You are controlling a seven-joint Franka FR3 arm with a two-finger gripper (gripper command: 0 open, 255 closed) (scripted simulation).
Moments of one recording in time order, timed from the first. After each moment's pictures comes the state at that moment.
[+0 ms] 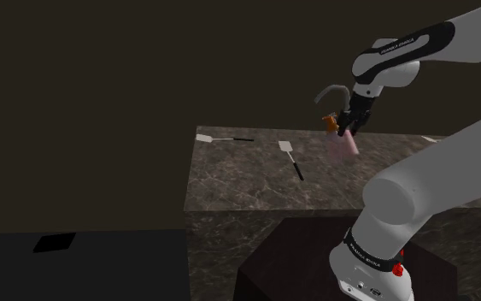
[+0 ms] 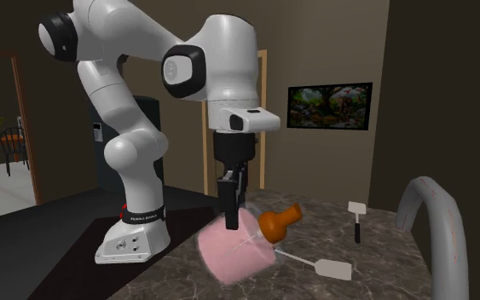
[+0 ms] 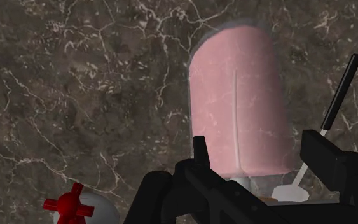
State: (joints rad) arm -0.31 -0.47 -0.67 -2.51 -0.29 2.11 -0.33
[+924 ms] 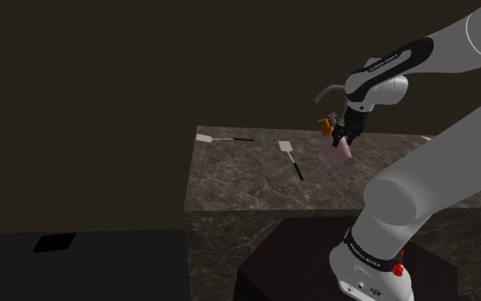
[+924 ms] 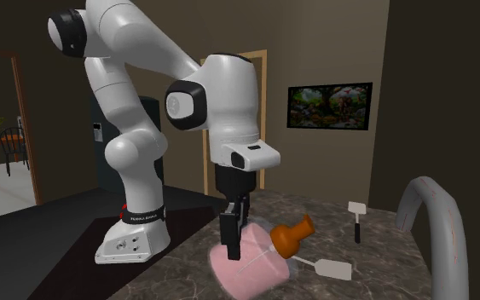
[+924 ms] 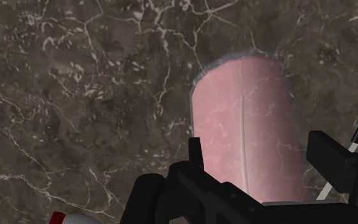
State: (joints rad) arm -0.28 -0.36 -0.74 -2.59 -0.27 2.31 -0.36
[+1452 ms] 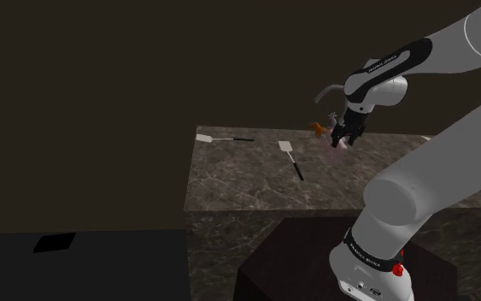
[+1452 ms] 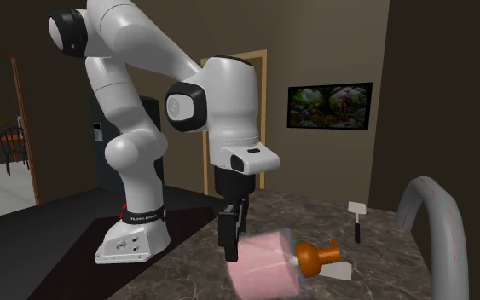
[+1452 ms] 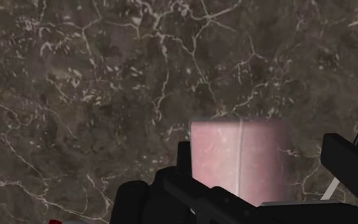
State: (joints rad) arm -0.28 -0.35 -0.74 -2.59 -0.27 2.30 -0.36
